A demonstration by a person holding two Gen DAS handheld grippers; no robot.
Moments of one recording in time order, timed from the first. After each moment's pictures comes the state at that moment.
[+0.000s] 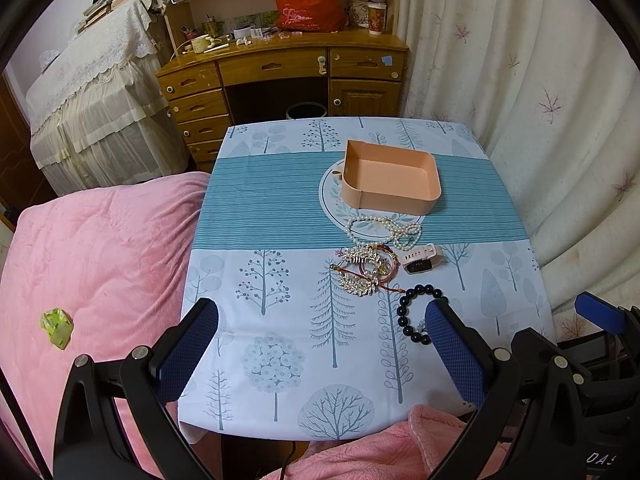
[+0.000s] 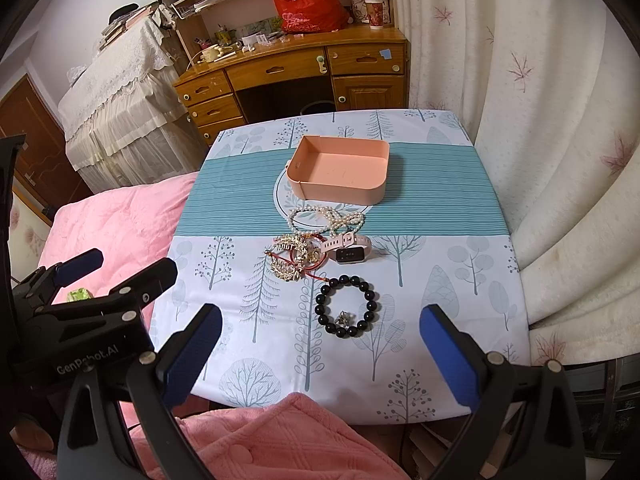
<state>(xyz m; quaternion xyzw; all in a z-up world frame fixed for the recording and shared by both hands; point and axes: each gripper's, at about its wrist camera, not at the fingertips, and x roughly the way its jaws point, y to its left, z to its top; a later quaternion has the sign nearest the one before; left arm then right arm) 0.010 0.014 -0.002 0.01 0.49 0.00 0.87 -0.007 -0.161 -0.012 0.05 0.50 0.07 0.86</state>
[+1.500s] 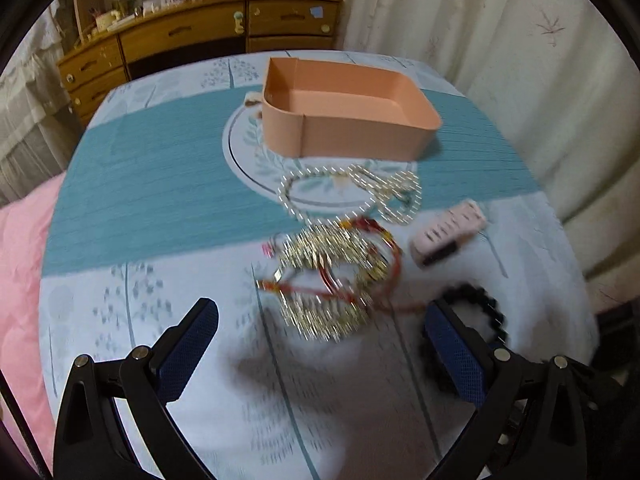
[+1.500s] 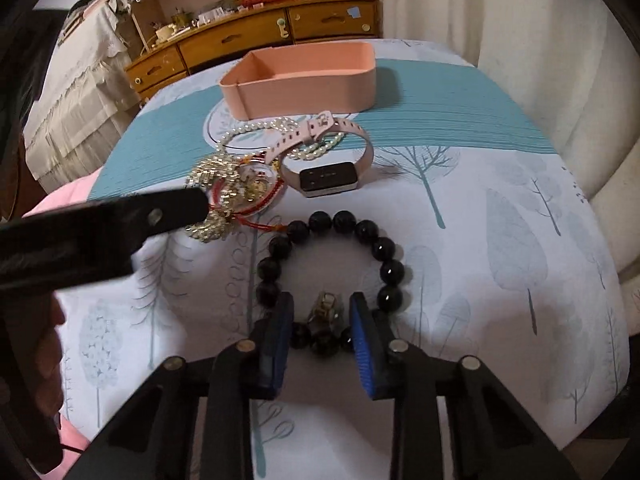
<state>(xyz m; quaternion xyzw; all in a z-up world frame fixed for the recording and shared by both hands) 0.118 -0.012 -0.205 0.01 0.51 -0.15 0.85 0.025 -0.149 -0.217 0.05 0.51 0.01 0.86</state>
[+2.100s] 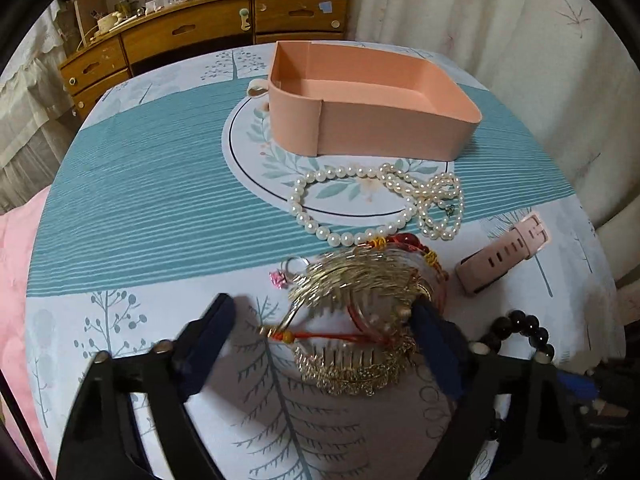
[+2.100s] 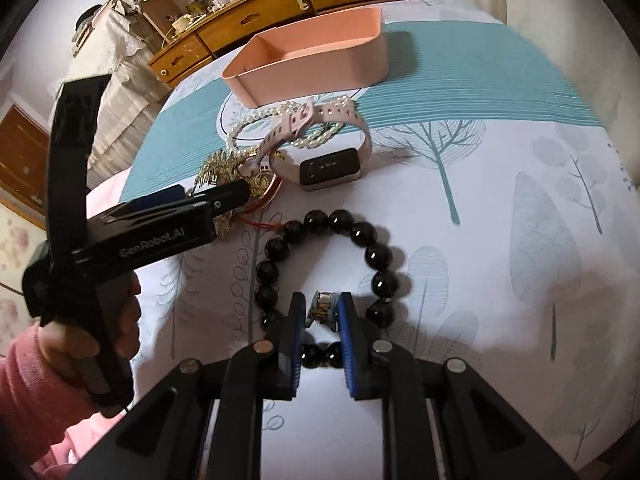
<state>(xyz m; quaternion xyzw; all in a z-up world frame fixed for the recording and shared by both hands) 0.150 -0.018 -0.236 0.02 0.51 -0.13 0.85 0.047 -0.187 -0.218 0.12 0.56 0.11 0.81</state>
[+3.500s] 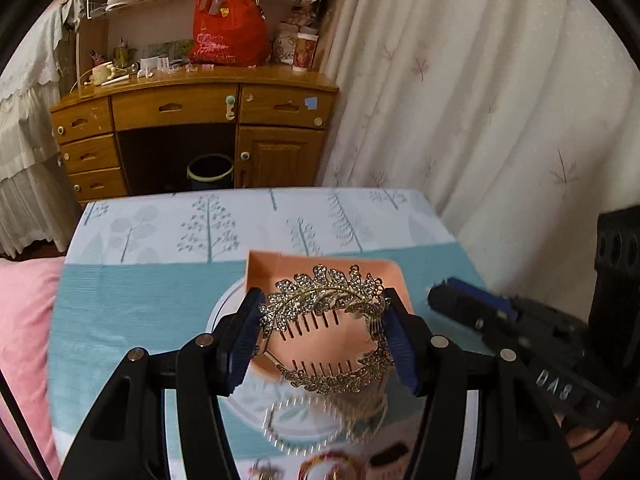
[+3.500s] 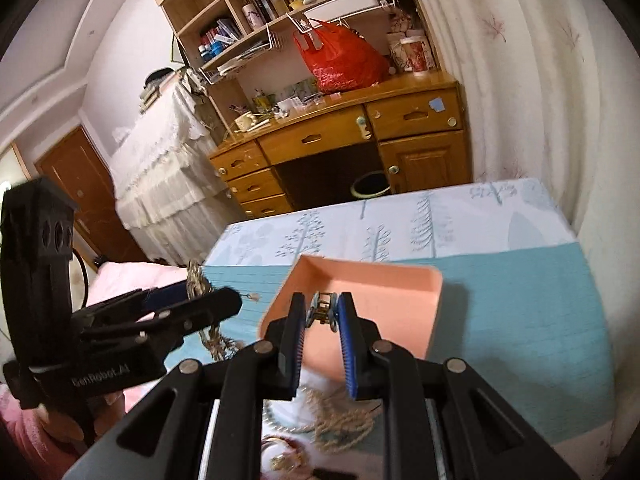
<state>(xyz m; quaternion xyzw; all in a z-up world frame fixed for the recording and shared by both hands) 0.257 -0.034 -0.103 -0.06 0.40 -0.17 0.90 0.220 -0.207 -0.112 0.11 0.38 0.18 0.90</state>
